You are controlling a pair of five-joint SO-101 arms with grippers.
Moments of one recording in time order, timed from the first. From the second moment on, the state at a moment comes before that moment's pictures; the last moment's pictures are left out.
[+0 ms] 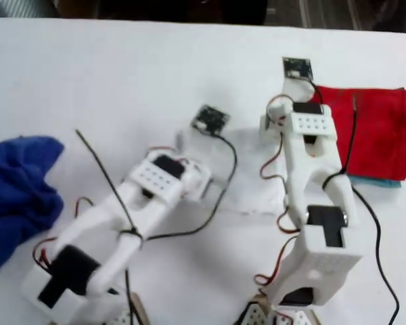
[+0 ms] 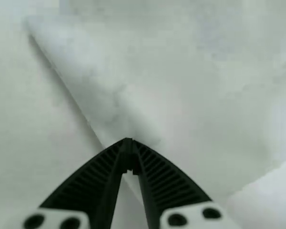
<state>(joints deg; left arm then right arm) 25.6 -6.3 36.4 47.7 6.5 -1.0 14.6 6.7 57.1 1.1</state>
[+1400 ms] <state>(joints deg) 22.0 0.1 24.1 59.6 6.5 -1.4 28.8 -24.8 81.1 6.0</state>
